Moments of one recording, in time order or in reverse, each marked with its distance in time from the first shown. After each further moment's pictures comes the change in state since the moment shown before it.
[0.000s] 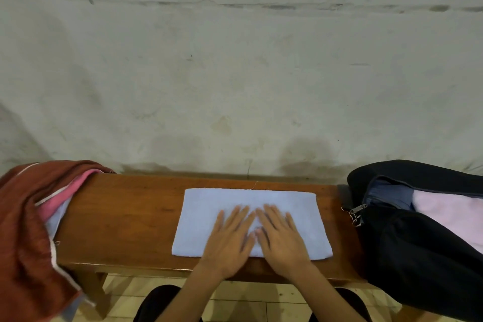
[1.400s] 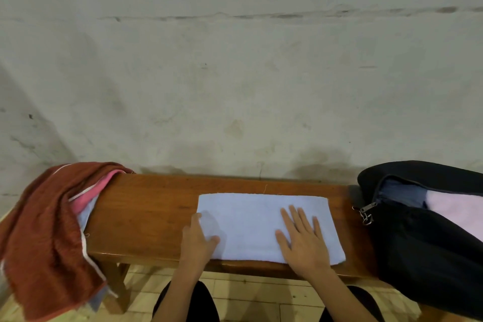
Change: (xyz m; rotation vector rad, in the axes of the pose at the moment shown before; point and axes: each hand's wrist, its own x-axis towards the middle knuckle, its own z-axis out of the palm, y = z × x) left_hand -0.041 -0.044 -0.044 -0.624 0.082 -0.852; right_hand -0.015 0.014 0.002 0.012 0.005 0.122
